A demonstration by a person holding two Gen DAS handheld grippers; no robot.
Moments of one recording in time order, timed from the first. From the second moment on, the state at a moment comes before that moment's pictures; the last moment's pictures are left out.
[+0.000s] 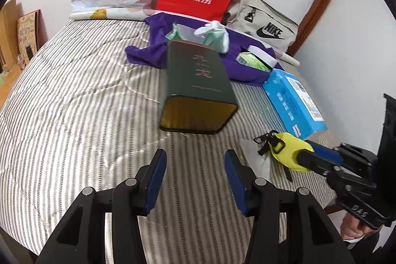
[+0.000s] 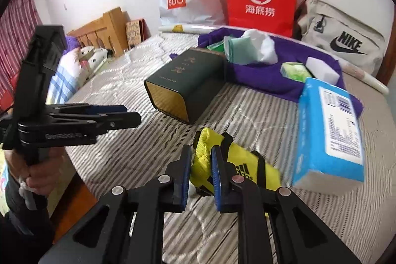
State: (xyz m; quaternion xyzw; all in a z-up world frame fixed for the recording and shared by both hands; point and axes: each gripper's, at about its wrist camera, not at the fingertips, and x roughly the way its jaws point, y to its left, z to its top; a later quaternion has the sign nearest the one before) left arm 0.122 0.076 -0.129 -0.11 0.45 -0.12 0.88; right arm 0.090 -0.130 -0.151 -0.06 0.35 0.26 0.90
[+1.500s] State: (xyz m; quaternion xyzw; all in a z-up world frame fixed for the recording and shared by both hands) left arm 0.122 -0.011 -0.157 -0.02 0.46 -0.16 0.87; right arm 0.068 -0.208 -0.213 -0.07 0.34 0.15 0.93
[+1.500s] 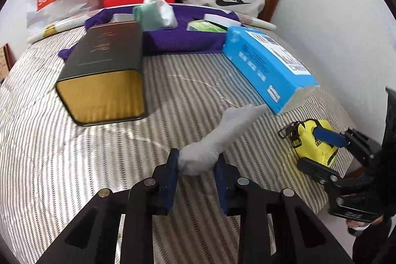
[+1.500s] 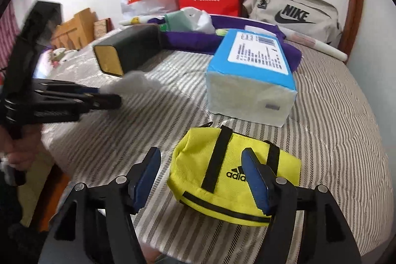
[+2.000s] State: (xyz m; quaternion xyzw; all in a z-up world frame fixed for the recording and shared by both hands) left arm 0.112 0.030 -0.137 -0.06 0.44 -0.13 0.89; right arm 0.058 -0.216 -0.190 -0.06 0.33 0.14 0.93
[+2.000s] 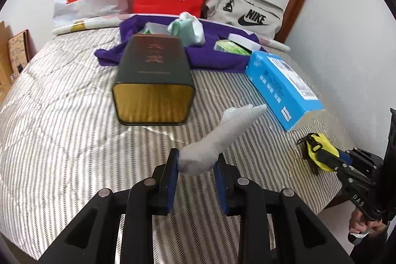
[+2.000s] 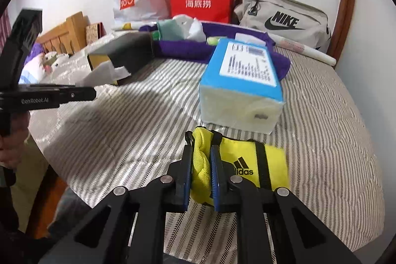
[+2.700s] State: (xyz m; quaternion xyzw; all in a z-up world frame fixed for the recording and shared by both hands) left arm 0.102 0.057 -0.100 -0.09 0.42 -0.08 0.90; right arm 0.036 -0.223 -0.126 -0.02 0.28 0.17 0.94
